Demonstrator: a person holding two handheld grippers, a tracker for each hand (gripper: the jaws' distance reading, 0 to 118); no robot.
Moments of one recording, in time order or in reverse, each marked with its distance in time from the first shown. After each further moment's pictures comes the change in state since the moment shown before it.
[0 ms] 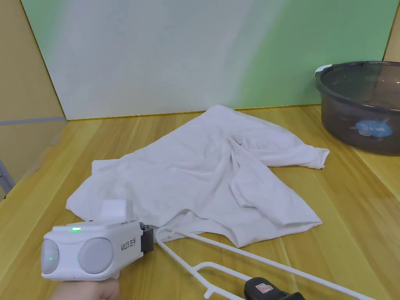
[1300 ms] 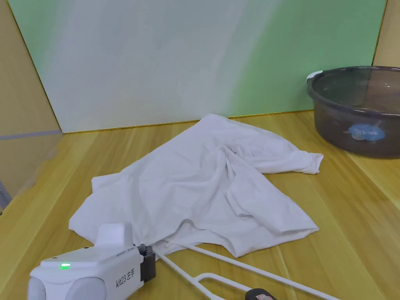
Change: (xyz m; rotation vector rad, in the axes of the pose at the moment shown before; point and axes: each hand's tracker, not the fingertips) left arm 0.011 -0.014 0.029 0.022 -0.041 -0.032; right arm -0.011 0.000 -0.011 -0.052 -0.027 -0.096
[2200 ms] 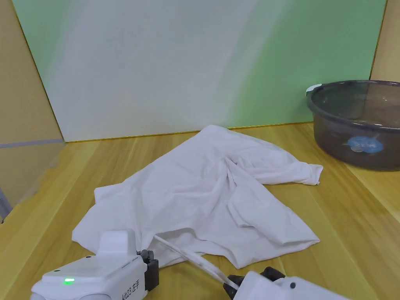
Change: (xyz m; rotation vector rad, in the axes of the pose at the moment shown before) left arm 0.005 -0.001 0.012 0.062 0.020 -0.007; right arm 0.100 -0.002 -0.032 -0.002 0.355 -0.833
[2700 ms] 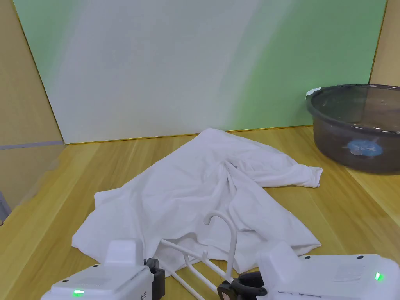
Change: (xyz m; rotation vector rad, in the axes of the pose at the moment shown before) left arm 0.010 -0.011 0.001 -0.006 -0.004 -0.025; right arm 0.041 -0.011 -0.013 -0.018 0.268 -0.480
